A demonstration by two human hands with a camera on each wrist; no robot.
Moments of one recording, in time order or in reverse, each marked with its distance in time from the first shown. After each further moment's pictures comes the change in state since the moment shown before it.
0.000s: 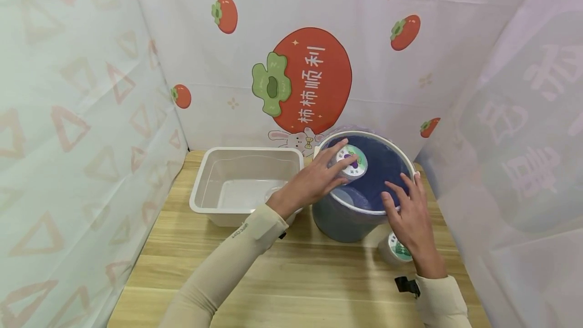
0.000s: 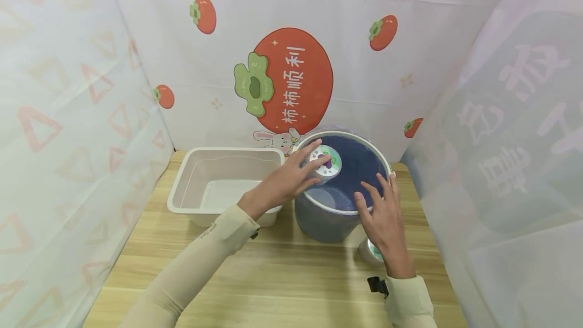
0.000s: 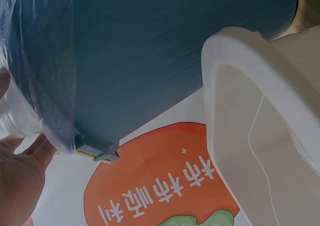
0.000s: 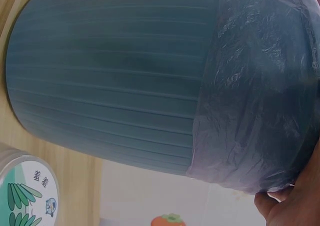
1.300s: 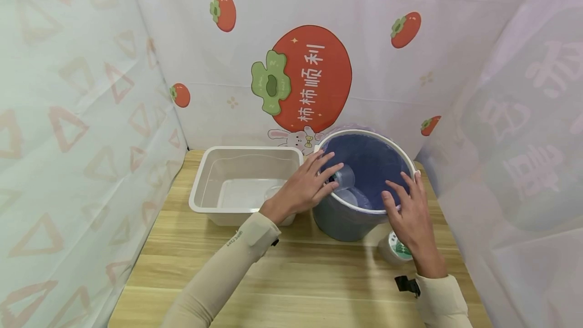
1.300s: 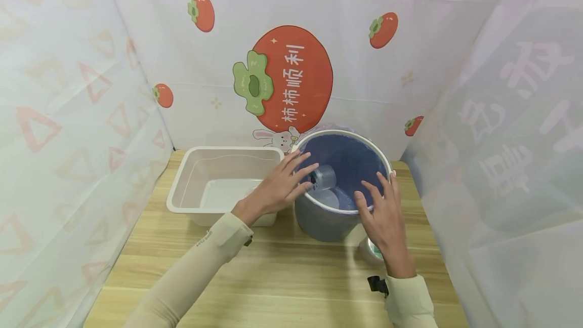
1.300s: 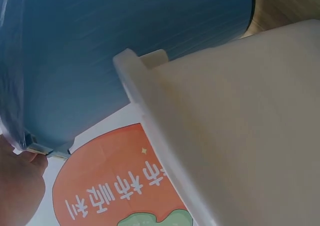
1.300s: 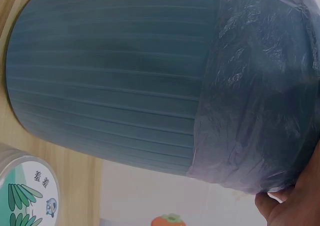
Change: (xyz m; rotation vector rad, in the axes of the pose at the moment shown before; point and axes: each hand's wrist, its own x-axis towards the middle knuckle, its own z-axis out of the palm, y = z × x) left_hand -0.027 -0.020 0.028 0.035 -0.044 -0.068; right_hand 0.001 0.003 0.002 0.013 0.014 -0.021
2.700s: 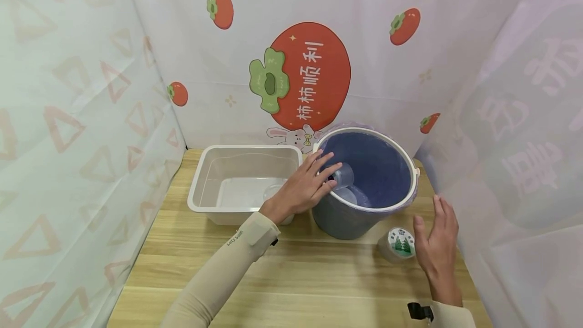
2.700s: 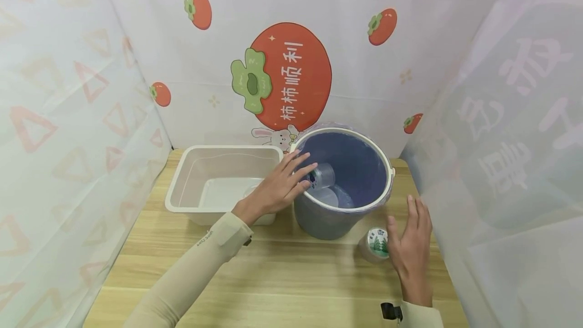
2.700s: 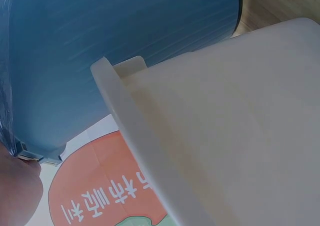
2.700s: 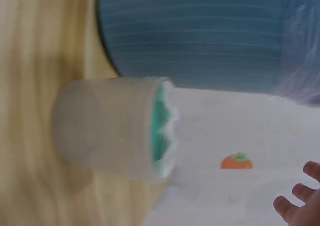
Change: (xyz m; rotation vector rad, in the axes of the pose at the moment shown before) left_hand -0.001 -0.003 0.009 0.007 -0.016 -0.004; right_hand -0.066 0.061 -0.008 0.020 0.209 0.137
